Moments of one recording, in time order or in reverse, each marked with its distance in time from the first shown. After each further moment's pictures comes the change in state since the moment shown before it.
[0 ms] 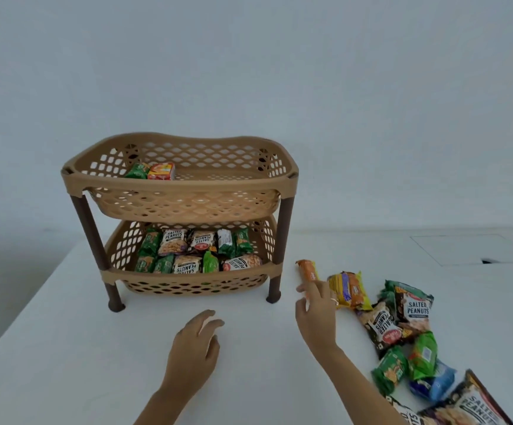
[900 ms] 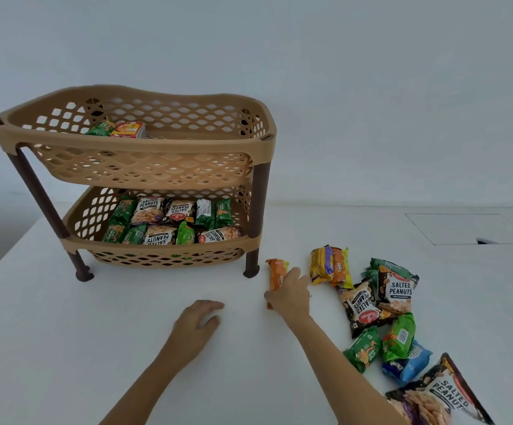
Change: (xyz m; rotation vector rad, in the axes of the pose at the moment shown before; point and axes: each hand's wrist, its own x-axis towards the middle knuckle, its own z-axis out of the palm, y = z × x) left_hand 0.010 0.039 0.043 -0.480 -0.322 -0.415; right_hand 0.014 0.021 0.016 -0.107 -0.485 0.551
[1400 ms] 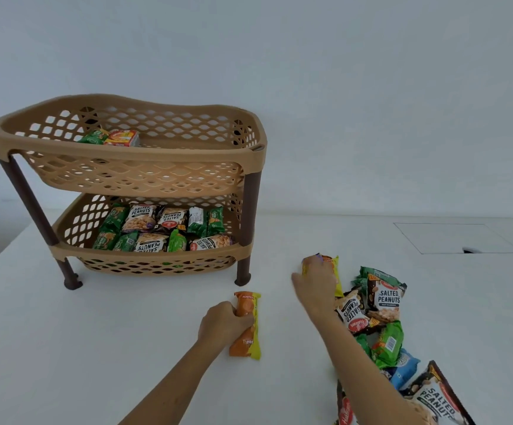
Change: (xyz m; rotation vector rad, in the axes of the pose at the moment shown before) left_hand 0.037 0.068 0.046 0.231 -0.103 -0.324; right_hand 0.018 0.013 -0.066 -0.086 0.252 -0.196
